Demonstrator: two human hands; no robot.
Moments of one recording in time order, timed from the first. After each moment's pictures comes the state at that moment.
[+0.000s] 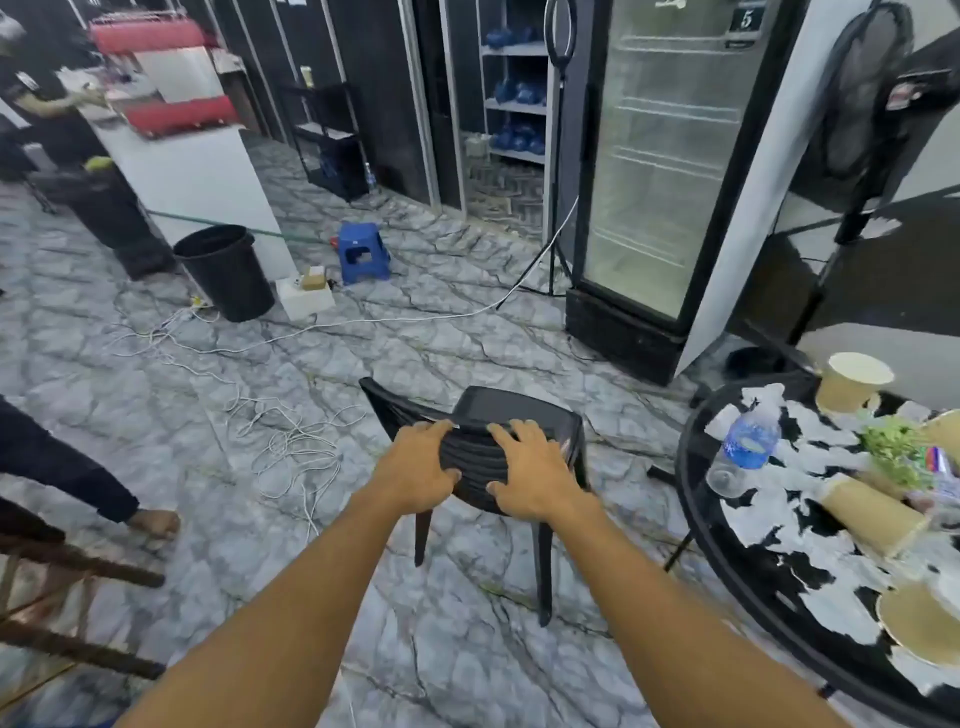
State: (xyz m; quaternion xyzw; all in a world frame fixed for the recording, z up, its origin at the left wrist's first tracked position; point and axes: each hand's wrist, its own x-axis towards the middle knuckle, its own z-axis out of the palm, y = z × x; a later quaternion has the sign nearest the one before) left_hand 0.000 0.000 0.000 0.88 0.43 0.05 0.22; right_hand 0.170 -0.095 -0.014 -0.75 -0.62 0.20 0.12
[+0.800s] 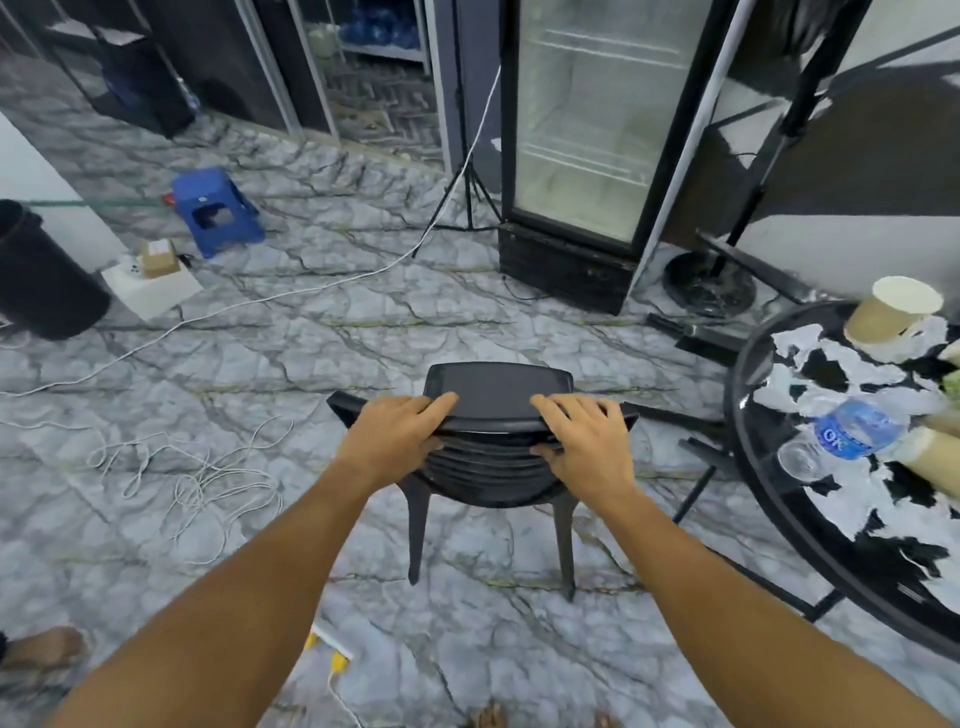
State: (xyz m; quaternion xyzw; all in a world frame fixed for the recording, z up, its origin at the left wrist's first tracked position) left_hand 0.049 0.272 -0.064 0.99 0.11 0.06 -0.01; right_hand 0.231 0.066 -0.102 -0.82 -0.53 -0.10 0.16
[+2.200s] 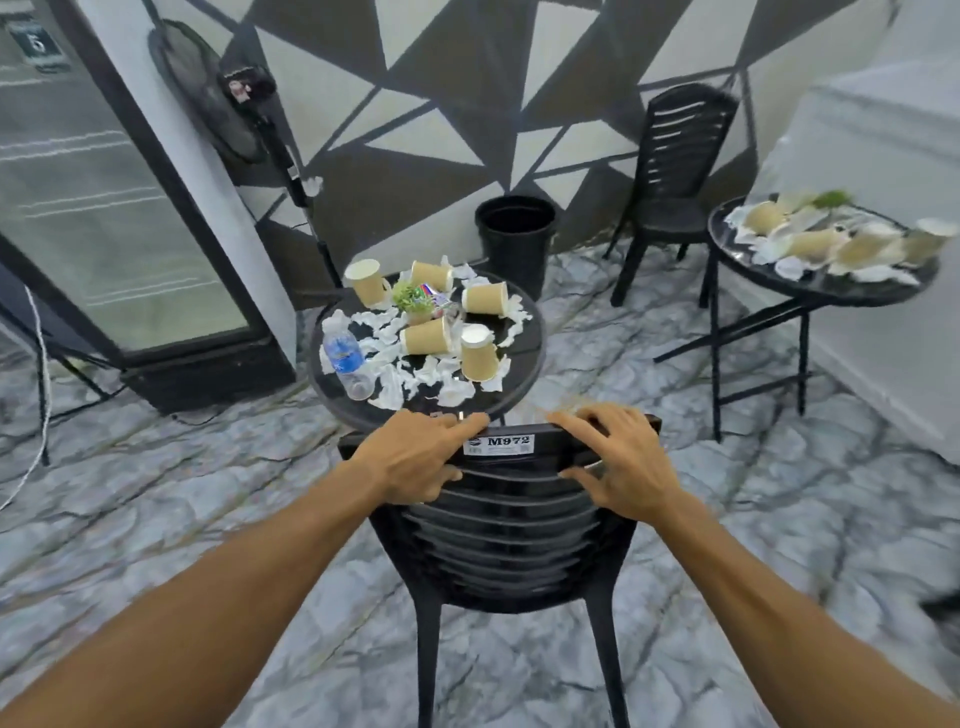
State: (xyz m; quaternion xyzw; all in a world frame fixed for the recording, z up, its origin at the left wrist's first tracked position) left_hand 0.140 -0.261 0.052 0.93 -0.35 -0.03 -0.07; right_hand 0.111 -0.553 -0.008 -0.93 -0.27 -0.21 0.13
